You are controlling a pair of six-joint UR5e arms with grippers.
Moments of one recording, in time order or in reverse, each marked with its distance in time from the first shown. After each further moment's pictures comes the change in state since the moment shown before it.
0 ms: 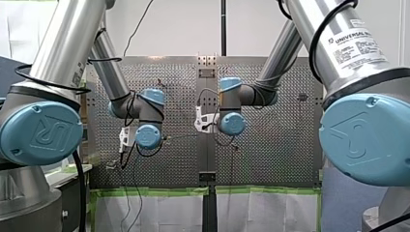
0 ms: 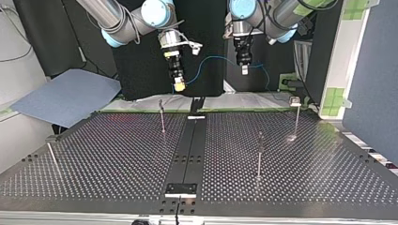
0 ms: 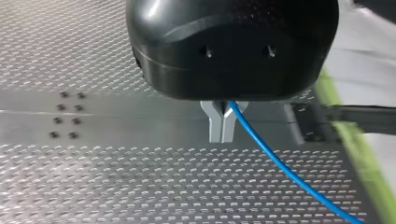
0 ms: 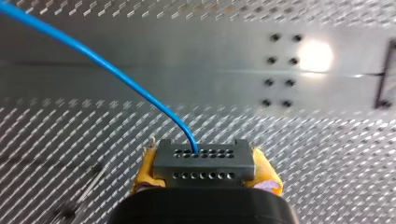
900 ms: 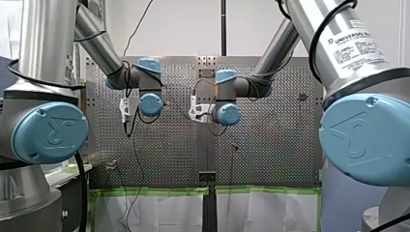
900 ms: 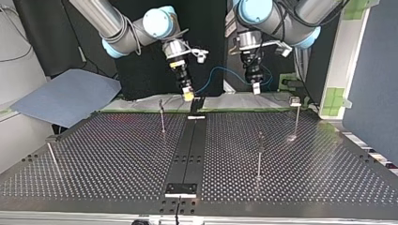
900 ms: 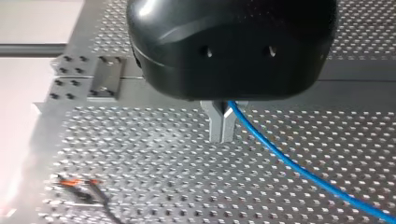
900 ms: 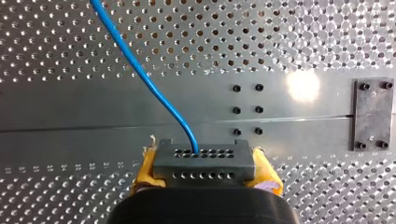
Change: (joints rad) left arm 0.076 0.240 0.096 -0.123 0.010 -0.008; right arm 0.001 0.011 -0.125 0.085 -0.101 0.064
